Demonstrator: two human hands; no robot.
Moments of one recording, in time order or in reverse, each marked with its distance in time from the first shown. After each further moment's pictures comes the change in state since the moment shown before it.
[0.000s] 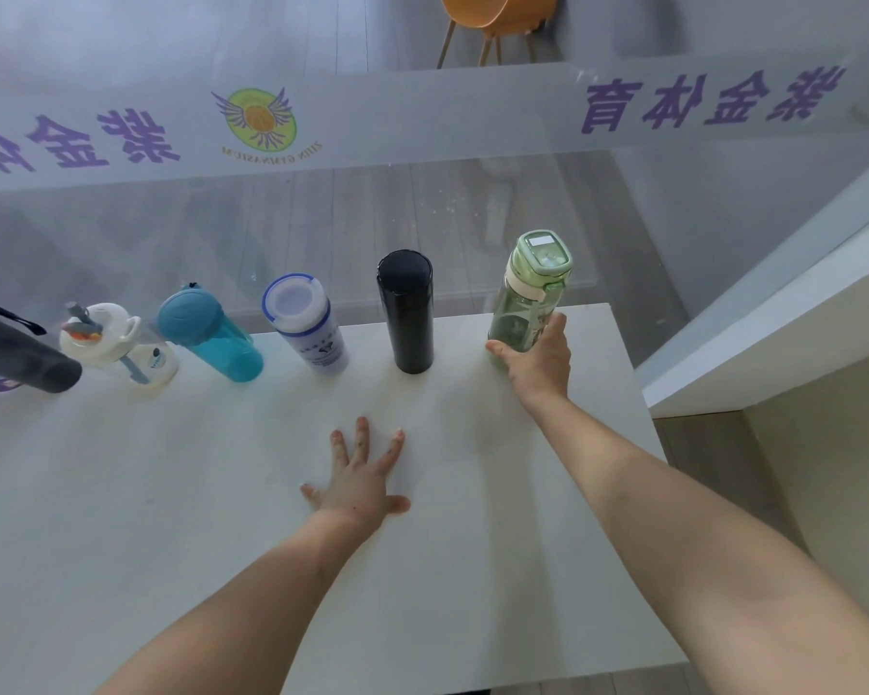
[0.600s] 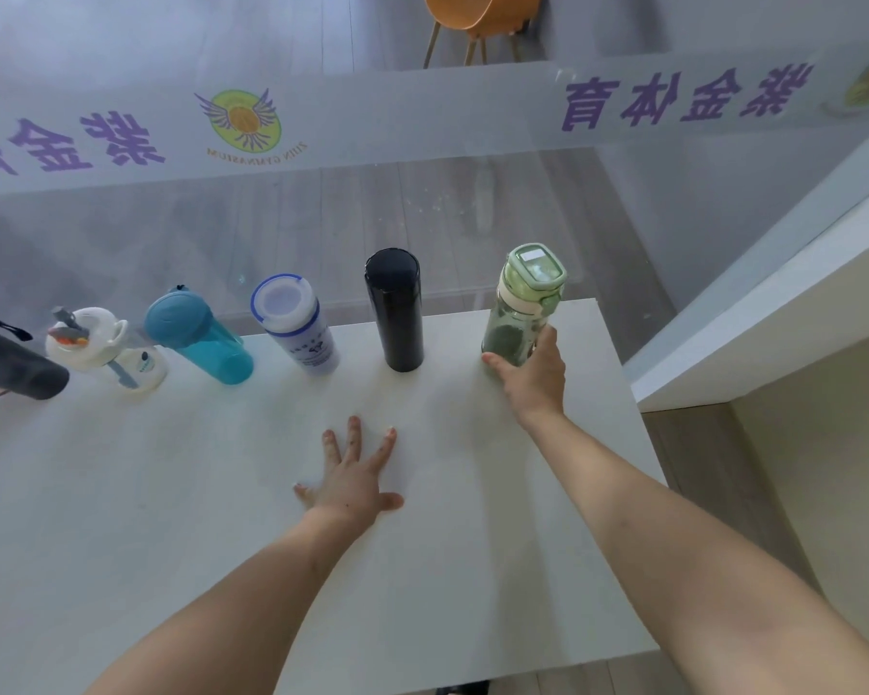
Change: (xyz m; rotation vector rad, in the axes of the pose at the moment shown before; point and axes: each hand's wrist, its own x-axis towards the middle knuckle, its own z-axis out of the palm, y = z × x) left_hand 0.002 -0.003 0.002 0.005 0.010 0.001; right_hand -0.021 0.016 -0.009 0.060 -0.007 -0.015
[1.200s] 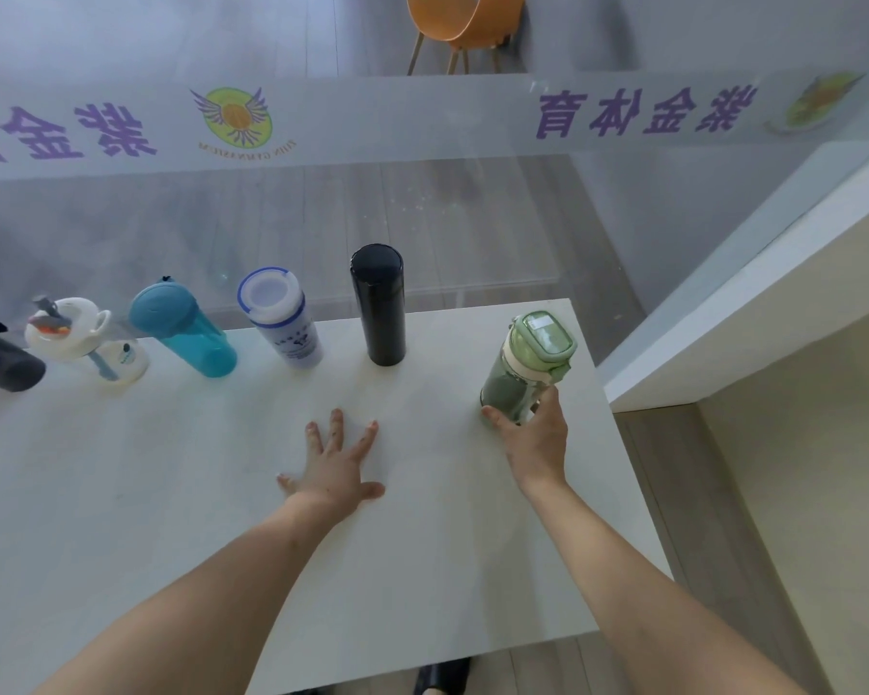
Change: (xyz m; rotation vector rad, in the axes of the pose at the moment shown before) left_hand -0.004 -0.001 0.000 0.002 -0.001 0.016; right_hand -0.083 0.034 -0.045 0.099 0.000 0.028
